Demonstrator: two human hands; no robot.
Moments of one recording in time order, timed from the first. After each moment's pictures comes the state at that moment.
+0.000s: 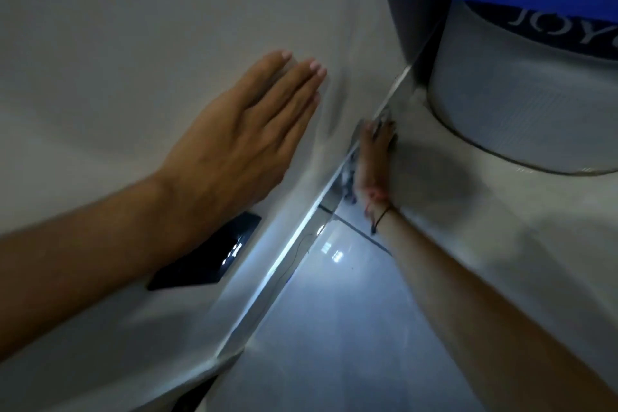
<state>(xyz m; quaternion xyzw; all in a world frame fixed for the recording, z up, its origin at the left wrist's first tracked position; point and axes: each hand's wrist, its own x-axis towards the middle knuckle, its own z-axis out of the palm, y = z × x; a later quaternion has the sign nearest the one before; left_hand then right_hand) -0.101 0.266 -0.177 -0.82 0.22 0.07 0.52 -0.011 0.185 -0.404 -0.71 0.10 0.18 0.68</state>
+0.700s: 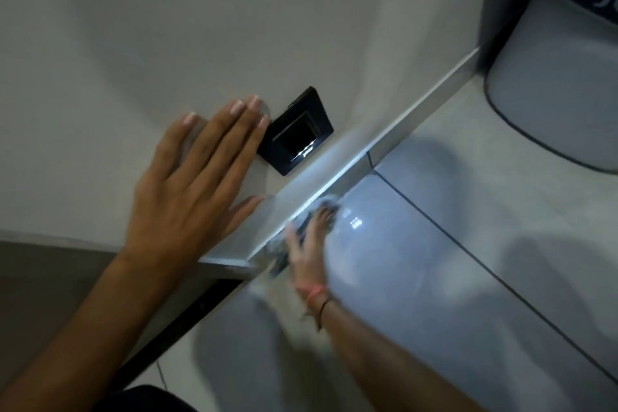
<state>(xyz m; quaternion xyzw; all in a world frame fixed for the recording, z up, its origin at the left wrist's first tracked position) -0.329 0.305 -0.203 -0.89 -0.01 -0.12 0.43 -0.303 0.203 -0.414 -0.69 -0.10 0.32 0.64</state>
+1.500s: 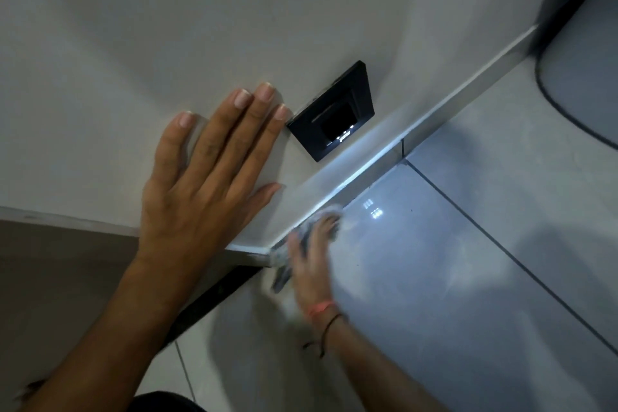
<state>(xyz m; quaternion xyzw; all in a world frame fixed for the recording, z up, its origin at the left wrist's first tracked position) -0.353 0.319 -0.220 -0.84 -0.05 -0.17 0.52 -0.349 0.216 -0.426 -0.67 -0.12 0.31 0.67</state>
